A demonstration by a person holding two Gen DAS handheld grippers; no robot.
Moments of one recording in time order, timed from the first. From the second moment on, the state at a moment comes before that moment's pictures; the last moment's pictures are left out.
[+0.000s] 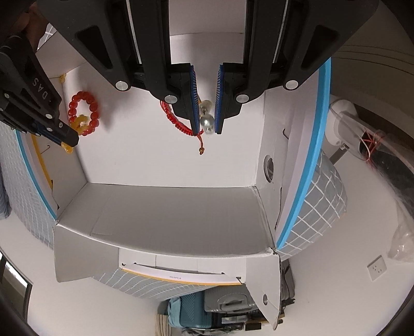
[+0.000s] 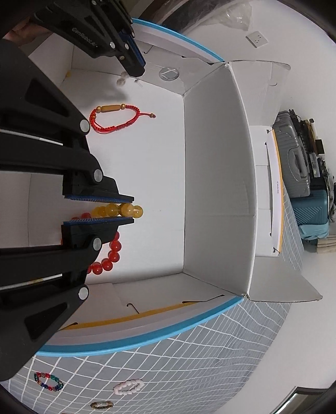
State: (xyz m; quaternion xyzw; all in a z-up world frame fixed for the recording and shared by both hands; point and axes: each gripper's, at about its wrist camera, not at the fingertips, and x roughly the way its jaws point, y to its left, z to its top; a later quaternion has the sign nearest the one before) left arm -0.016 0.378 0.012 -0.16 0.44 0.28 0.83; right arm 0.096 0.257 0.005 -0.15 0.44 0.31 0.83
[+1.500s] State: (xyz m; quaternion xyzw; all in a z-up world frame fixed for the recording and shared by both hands) left arm -0.008 0.271 0.083 -0.11 0.36 0.23 0.90; right arm 0.088 0.116 0.086 -0.08 0.33 0.22 0.91
